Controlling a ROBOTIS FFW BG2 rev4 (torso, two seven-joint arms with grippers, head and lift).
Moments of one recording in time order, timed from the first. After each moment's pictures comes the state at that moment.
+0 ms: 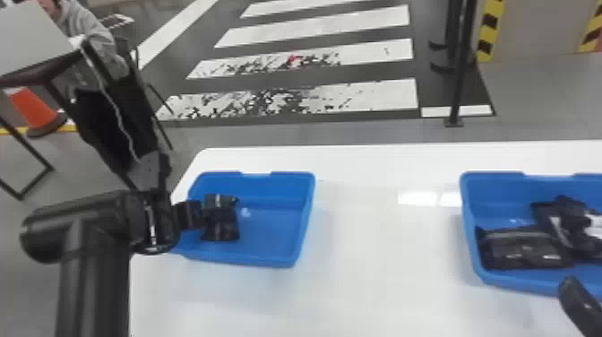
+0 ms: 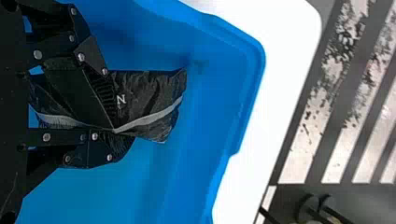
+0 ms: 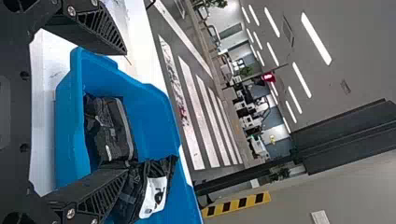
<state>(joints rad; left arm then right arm) -0.18 0.28 0.42 -1.73 0.11 1.35 -0.41 0.67 0.00 -0.17 -2.11 -0.39 0.16 0.44</state>
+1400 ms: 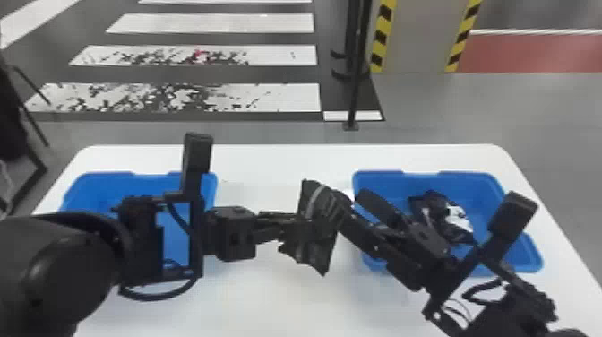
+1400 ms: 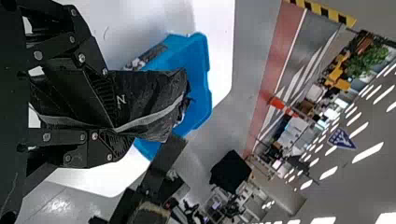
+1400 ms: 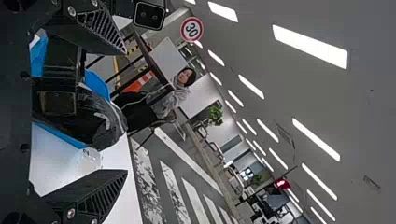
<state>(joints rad) -0.01 0.25 -0.05 -2.14 0.63 1.24 -0.58 0.35 -0.15 0.08 -2.12 -0.70 0.44 0.50</state>
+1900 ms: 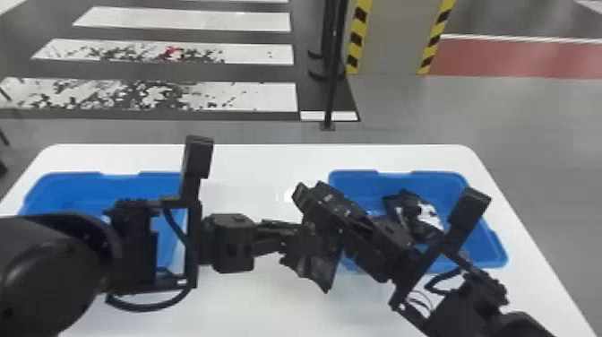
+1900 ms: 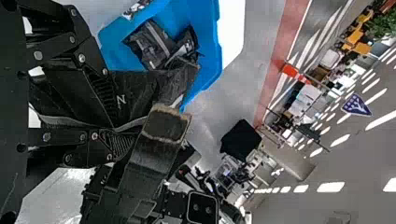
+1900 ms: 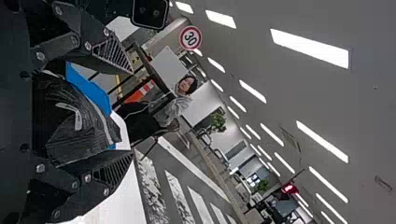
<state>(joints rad) -0.03 0.26 -0.13 -2.14 0.69 1.24 -0.59 0.30 -0.15 0.09 -2.07 -0.76 0.46 0.51</state>
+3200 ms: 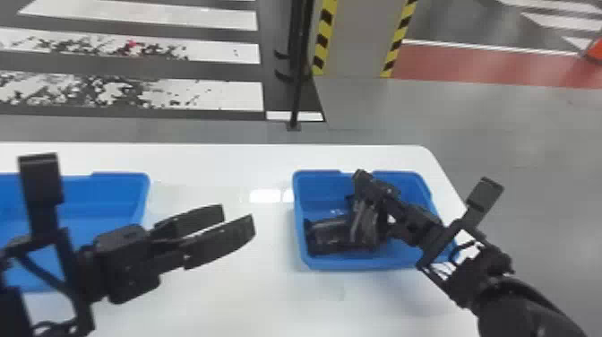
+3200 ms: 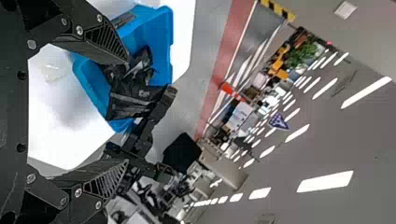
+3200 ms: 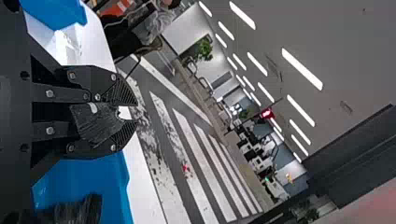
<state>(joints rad) 0.27 0.18 0.14 -2.35 0.73 1.05 -0.59 0.14 -0.18 -0.19 -1.75 -0.69 0.46 0.52</state>
